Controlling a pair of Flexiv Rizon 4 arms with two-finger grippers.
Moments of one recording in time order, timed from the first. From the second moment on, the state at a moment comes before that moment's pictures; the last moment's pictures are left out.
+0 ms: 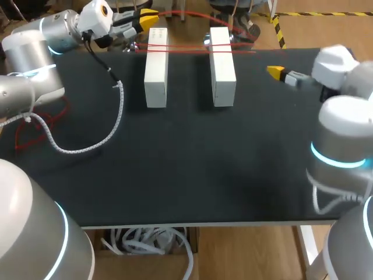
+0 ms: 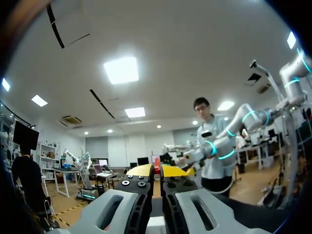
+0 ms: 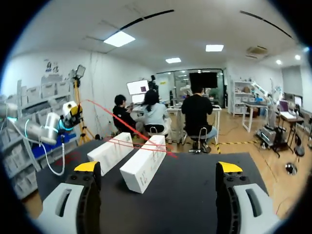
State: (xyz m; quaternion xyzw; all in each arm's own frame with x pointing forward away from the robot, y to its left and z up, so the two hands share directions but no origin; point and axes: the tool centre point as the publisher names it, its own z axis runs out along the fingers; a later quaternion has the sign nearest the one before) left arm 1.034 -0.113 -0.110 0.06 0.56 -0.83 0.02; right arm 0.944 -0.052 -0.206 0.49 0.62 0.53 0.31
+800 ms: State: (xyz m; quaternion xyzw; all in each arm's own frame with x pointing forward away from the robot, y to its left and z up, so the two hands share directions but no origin) left arm 1.034 -0.113 -0.110 0.06 0.56 -0.83 0.02; right arm 0.914 -0.048 -0.232 0.70 0.34 0.59 0.21
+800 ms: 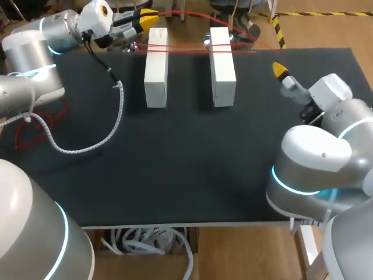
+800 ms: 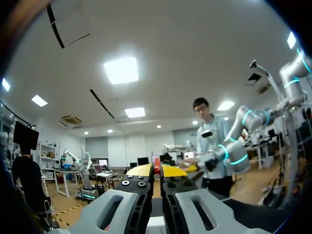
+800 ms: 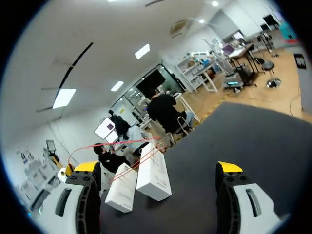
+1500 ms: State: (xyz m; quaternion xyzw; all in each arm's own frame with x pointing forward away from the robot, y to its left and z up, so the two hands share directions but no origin) left arm 1.034 -0.113 -0.110 0.06 0.56 -0.83 0.02; right arm 0.915 -0.049 -0.229 0.80 0.22 0.56 0.08
